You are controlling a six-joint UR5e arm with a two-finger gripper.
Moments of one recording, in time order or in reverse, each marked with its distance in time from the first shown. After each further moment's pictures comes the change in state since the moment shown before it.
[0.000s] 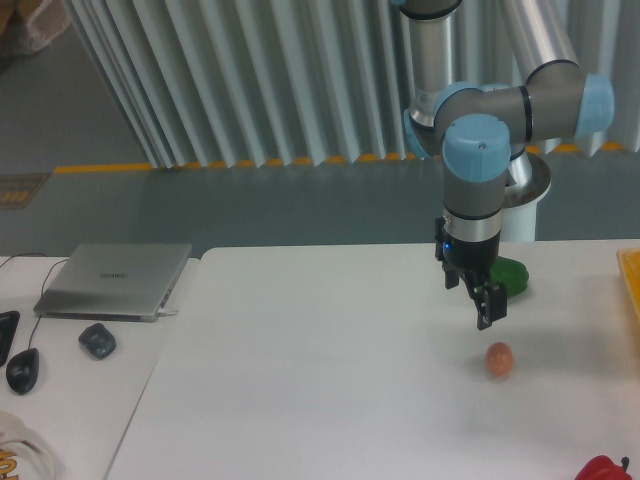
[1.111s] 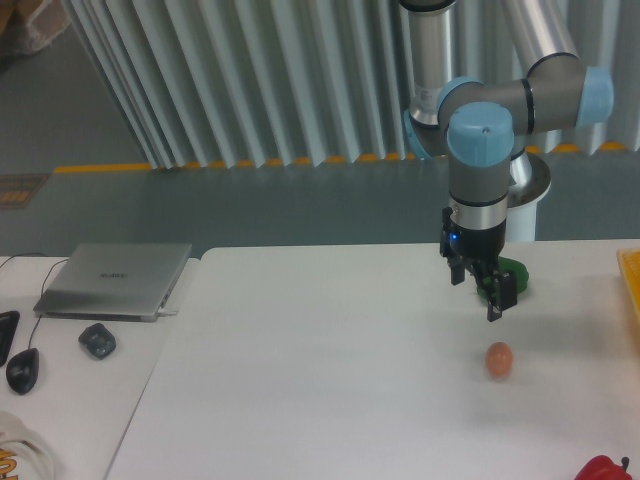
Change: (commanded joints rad) arm 0.018 0.061 -0.089 0.092 0.014 -0.057
